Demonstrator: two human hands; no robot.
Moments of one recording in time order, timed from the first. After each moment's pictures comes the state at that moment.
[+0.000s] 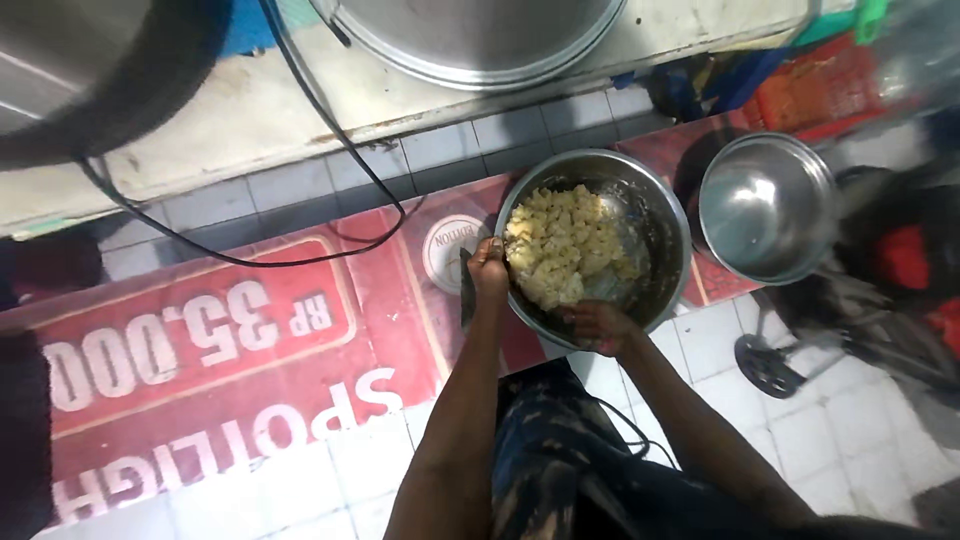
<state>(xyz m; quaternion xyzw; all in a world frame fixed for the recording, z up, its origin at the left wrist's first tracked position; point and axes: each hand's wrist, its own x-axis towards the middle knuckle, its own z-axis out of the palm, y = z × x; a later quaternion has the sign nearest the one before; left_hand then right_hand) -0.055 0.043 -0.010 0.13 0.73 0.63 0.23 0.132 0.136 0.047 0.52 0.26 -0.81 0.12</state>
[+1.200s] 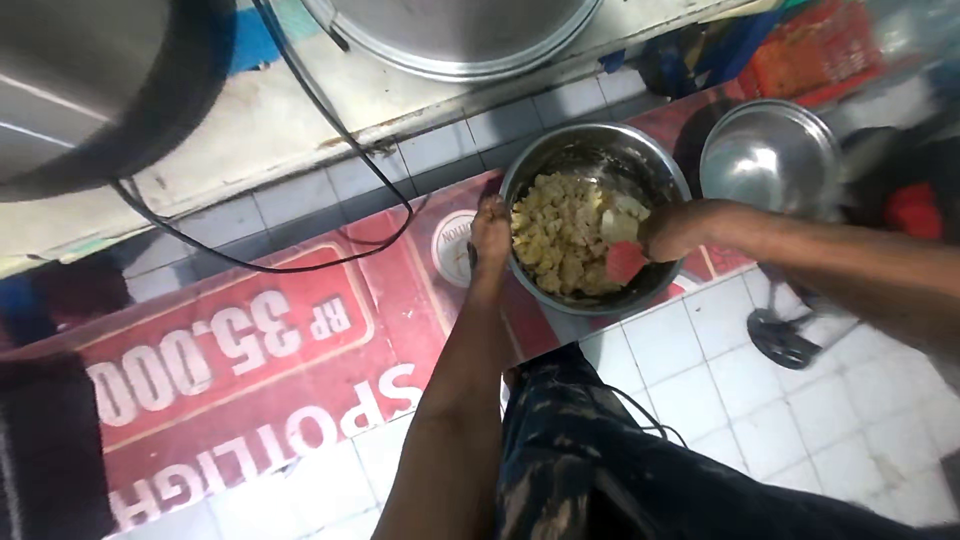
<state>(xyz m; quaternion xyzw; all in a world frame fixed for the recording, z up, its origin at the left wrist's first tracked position) -0.106 0.076 0.014 0.18 0.81 0.45 0.32 0.061 0.233 0.173 0.19 0.79 -0.10 0.58</state>
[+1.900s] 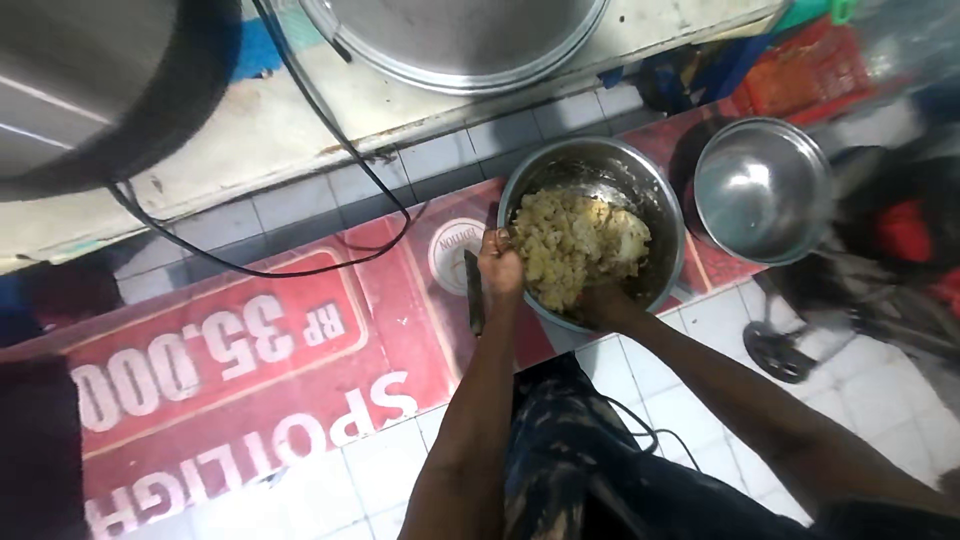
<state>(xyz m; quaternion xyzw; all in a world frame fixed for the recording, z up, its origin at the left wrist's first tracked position) -0.044 0.051 0.030 0.13 0.78 0.57 0.22 0.117 0.147 0.049 0.31 0.81 -0.36 0.35</state>
